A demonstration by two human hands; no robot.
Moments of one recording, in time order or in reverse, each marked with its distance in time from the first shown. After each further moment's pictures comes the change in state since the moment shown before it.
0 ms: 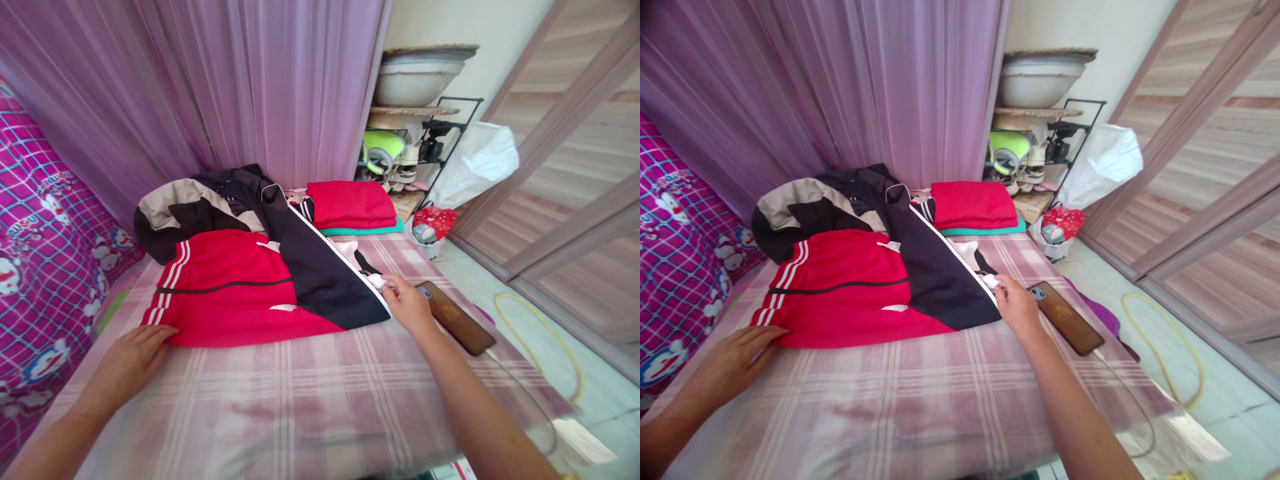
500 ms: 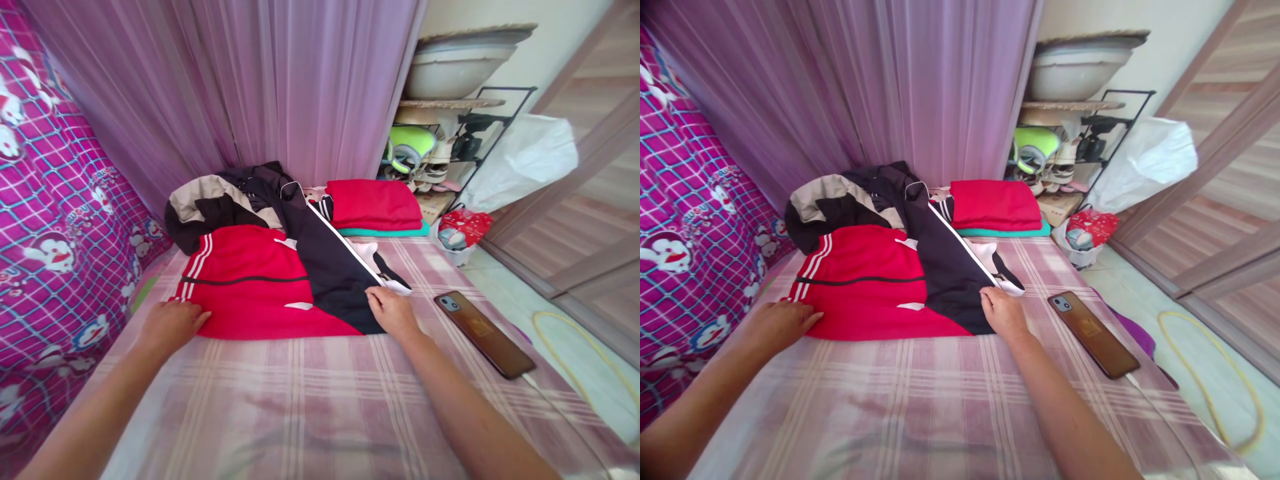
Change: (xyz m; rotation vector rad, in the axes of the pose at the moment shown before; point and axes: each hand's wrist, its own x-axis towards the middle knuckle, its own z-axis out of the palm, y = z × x) left_hand 0.049 0.045 -0.035 0.307 -0.334 -0.222; right_hand 0.000 -0.014 0.058 -0.094 -0.077 -0.355
